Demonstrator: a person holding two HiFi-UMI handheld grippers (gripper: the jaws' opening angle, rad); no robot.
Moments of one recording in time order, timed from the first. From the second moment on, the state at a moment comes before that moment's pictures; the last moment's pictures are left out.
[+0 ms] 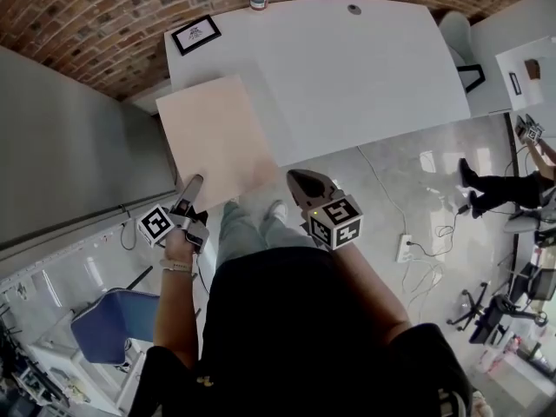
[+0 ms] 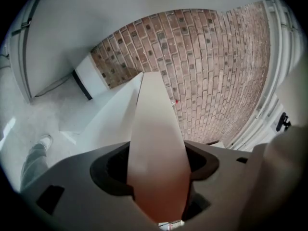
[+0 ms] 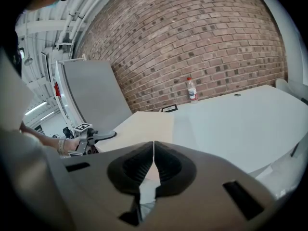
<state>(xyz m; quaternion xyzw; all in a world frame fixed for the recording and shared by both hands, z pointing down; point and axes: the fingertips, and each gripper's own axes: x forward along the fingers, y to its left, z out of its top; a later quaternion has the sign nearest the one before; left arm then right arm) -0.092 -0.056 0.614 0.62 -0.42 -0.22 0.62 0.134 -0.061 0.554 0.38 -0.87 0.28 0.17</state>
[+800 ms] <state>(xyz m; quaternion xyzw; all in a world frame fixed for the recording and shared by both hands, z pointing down) -0.124 -0.092 0.666 0.65 -0.36 -0.19 0.65 0.089 -0.083 0.568 0.43 -0.83 0.29 0.22</state>
